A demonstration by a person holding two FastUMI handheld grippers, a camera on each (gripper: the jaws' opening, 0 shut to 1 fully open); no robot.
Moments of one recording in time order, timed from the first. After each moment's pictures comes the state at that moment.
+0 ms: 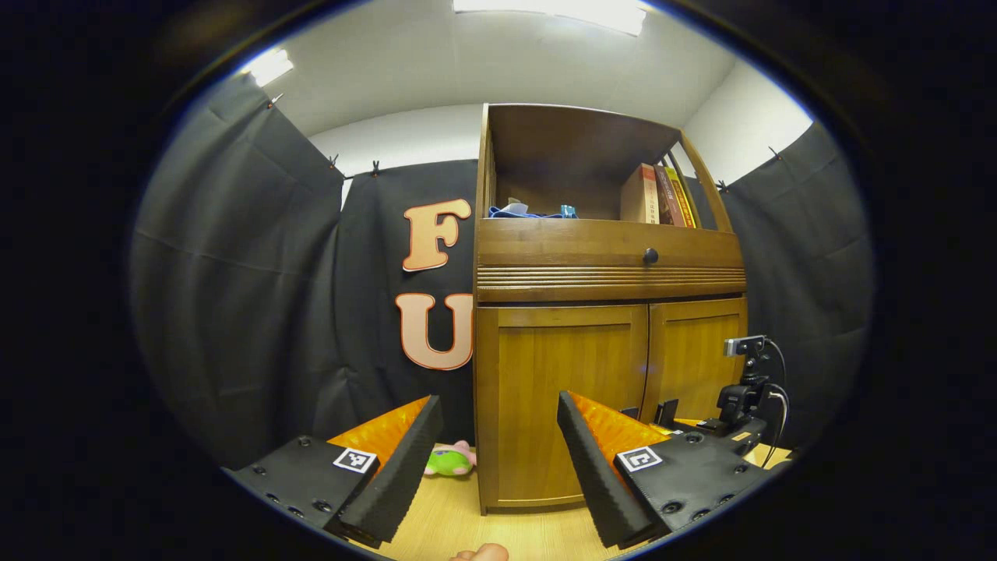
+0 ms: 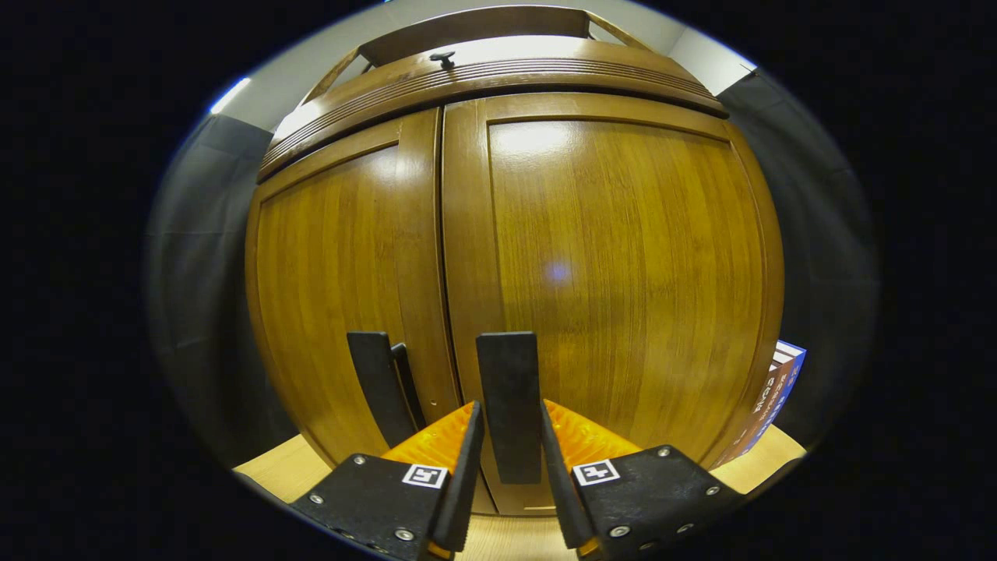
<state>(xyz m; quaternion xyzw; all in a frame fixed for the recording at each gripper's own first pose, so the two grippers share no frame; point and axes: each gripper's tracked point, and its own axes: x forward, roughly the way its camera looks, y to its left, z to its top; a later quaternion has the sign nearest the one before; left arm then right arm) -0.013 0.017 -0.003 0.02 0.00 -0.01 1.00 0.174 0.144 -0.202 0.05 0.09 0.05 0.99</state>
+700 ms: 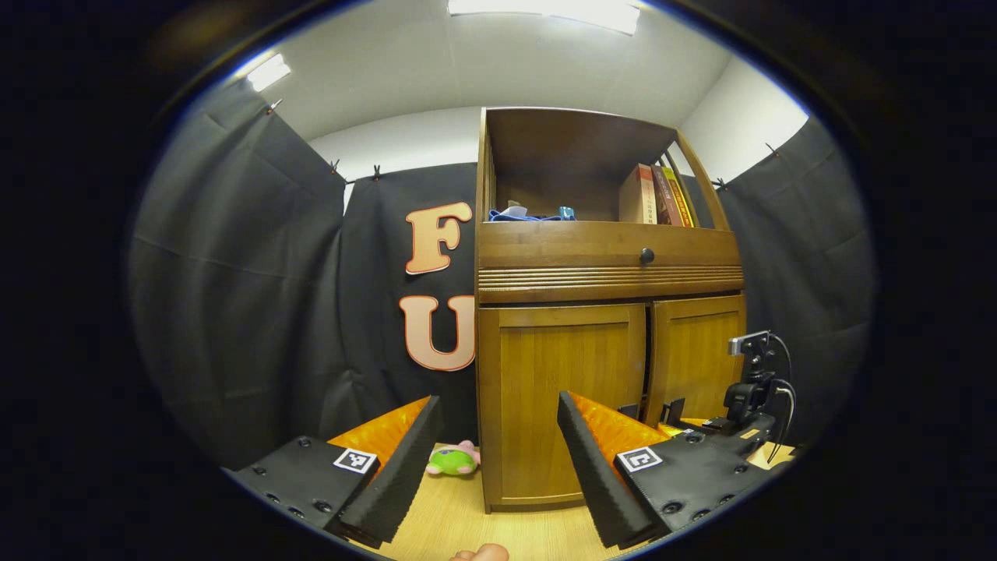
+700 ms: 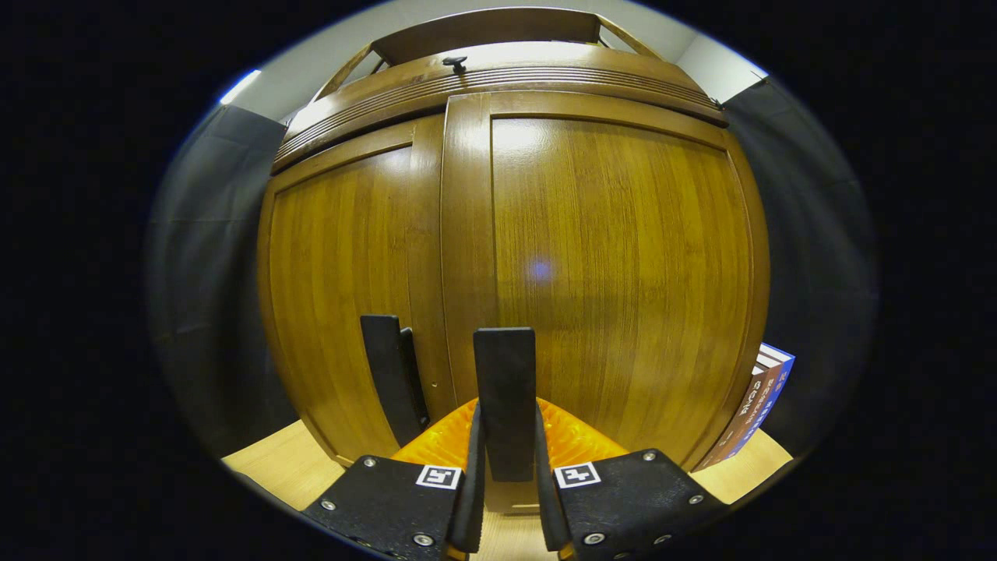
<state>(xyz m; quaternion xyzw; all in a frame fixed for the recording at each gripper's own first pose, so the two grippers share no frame) -0.024 0.014 -0.009 0.02 0.01 -0.01 1.00 0.145 0.138 -0.200 0.04 0.10 0.06 0.99</state>
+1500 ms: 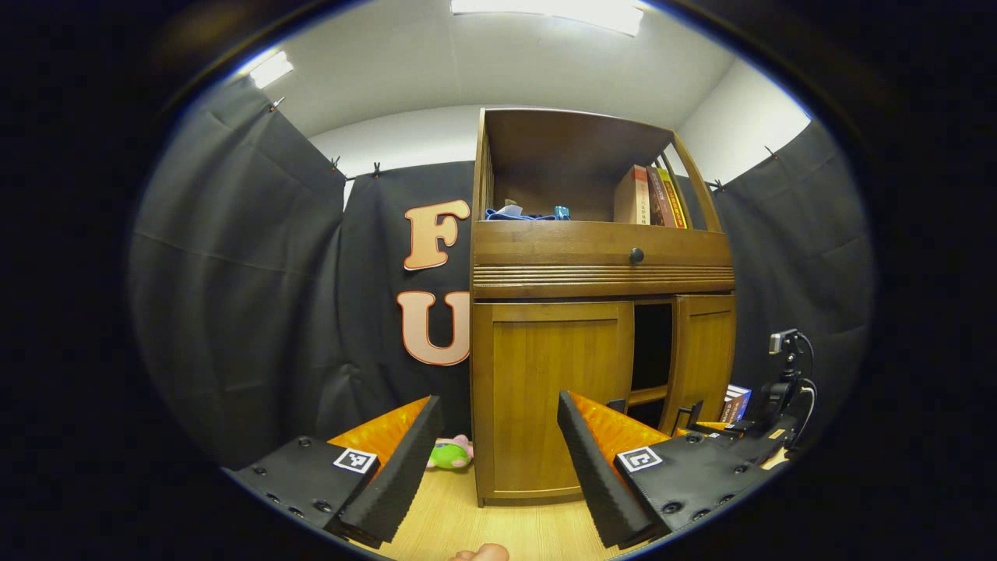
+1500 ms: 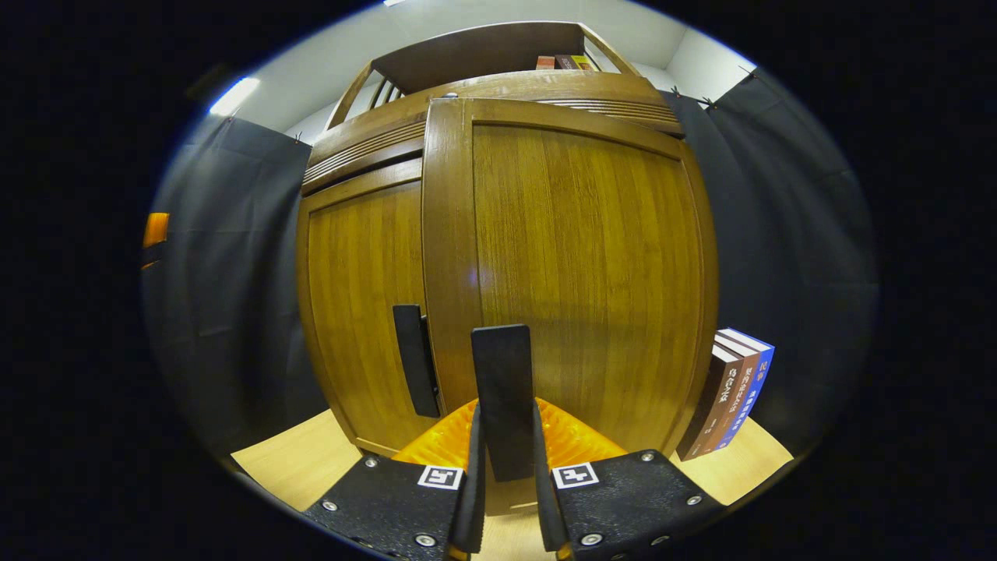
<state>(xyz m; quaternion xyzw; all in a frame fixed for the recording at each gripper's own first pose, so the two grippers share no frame) -0.047 0.007 -0.014 0.01 0.01 -0.01 1.00 0.078 0.111 -0.189 0.04 0.09 0.08 0.99</state>
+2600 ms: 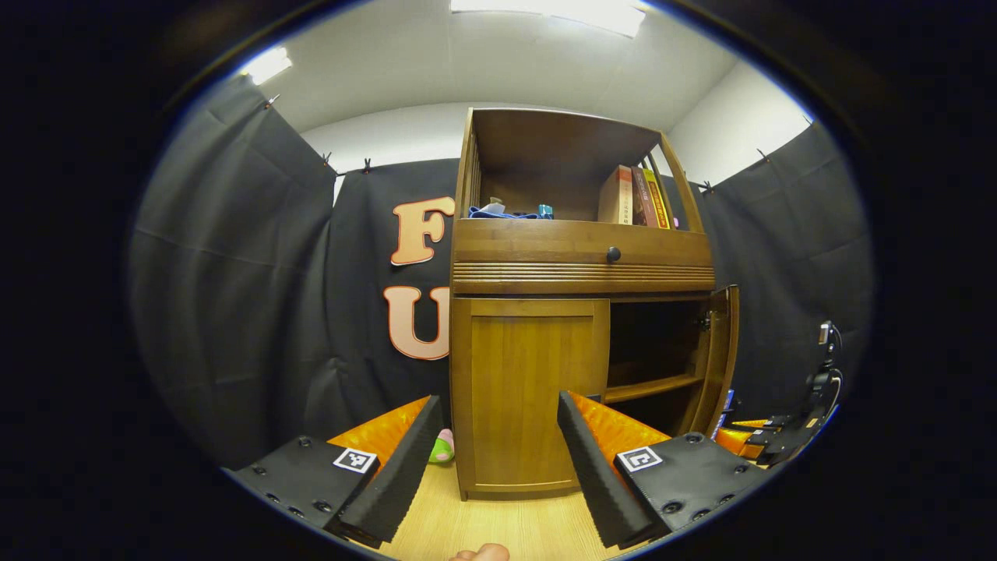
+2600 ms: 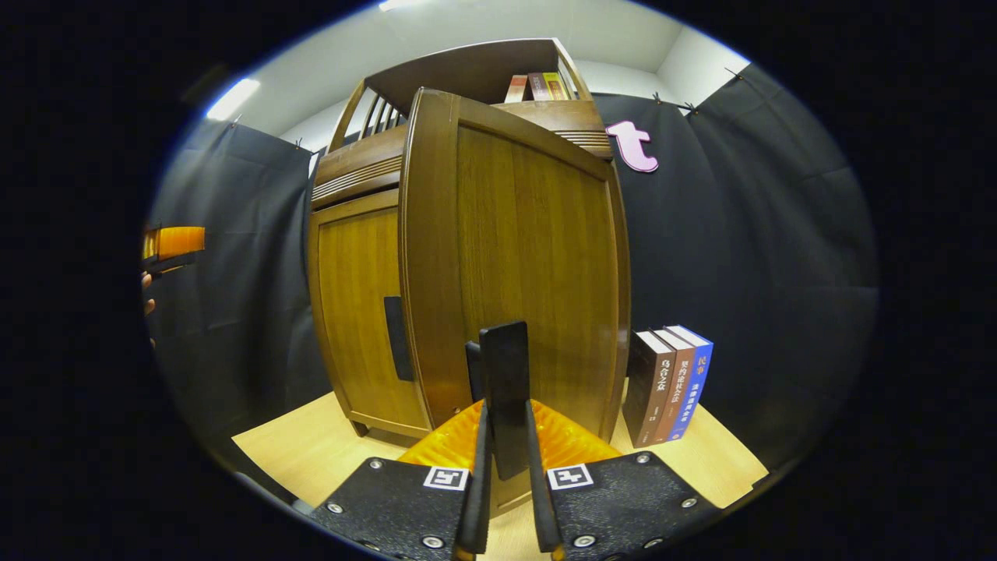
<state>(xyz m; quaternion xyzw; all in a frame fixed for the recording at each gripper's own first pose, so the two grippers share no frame) -0.065 -0.022 -0.017 0.01 0.02 -0.04 1.00 -0.007 0.029 -0.178 0.04 0.09 0.07 0.99</state>
